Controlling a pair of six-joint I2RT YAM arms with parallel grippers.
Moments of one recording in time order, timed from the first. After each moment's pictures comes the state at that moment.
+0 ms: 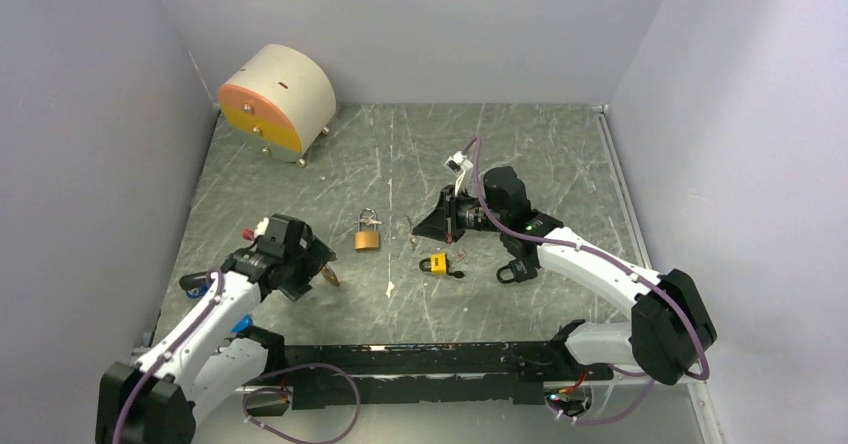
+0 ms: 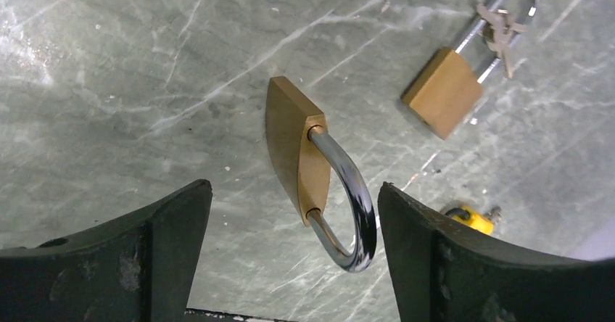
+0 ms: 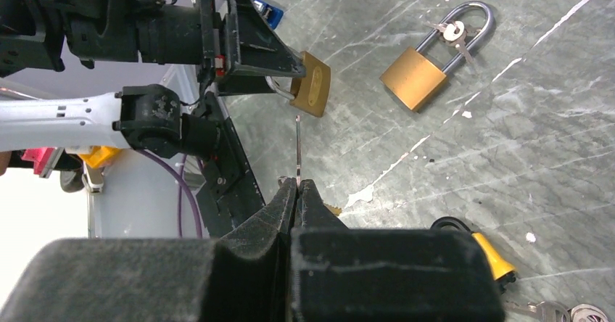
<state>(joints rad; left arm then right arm) -0.30 0.85 0.51 -0.67 -0.06 -1.15 0.64 1.26 0.77 0.13 -0.61 0.49</state>
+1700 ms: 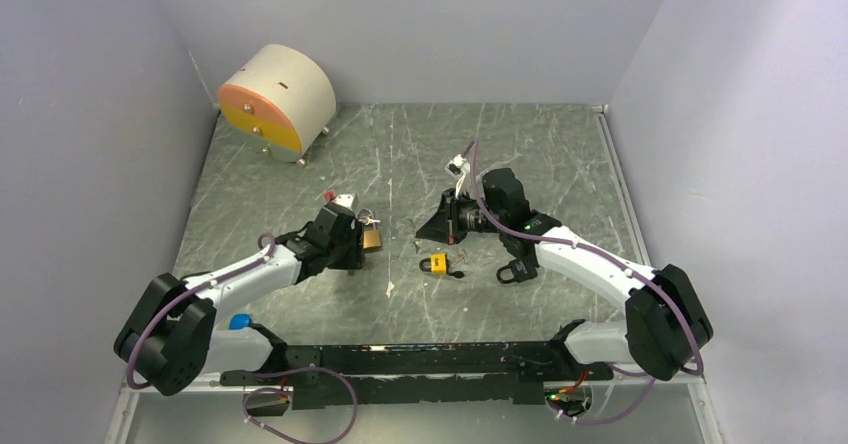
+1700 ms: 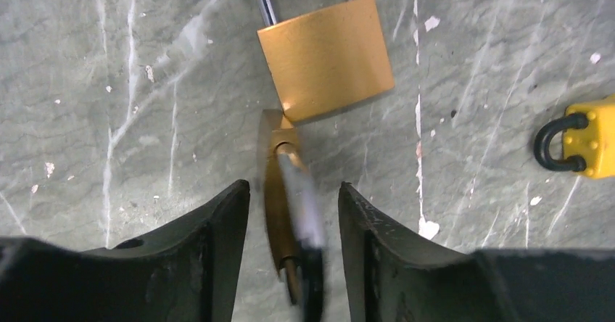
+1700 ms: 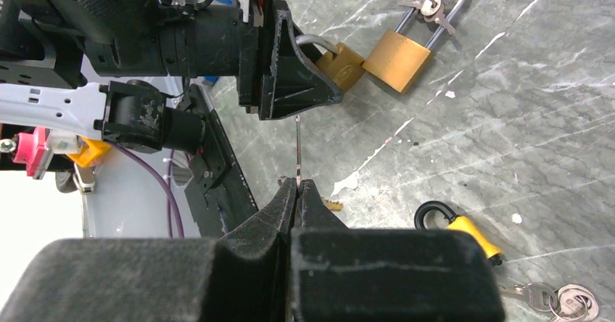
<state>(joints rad) -0.59 1.26 0.61 -0.29 -0.12 -0.49 0.62 1.29 0.76 0.11 -0.61 0.48</state>
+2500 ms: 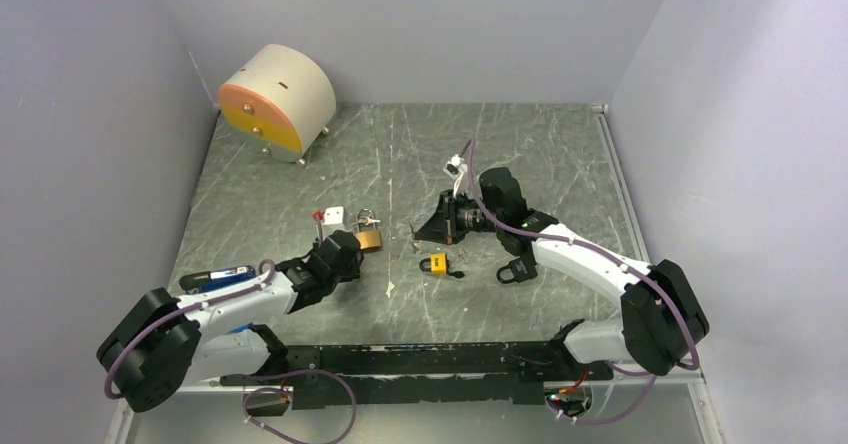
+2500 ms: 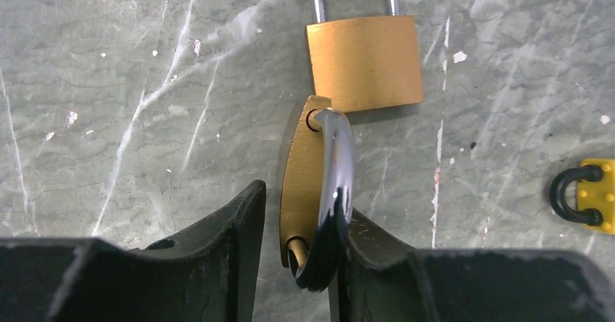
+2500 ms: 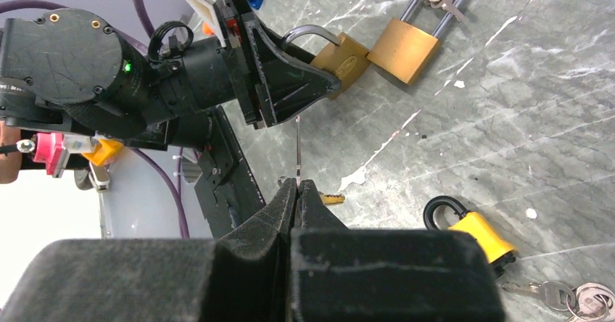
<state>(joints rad) -0.76 1.13 0.42 -0.12 -0.45 -0.73 0.62 1.32 0.77 0.10 -0.63 0.51</state>
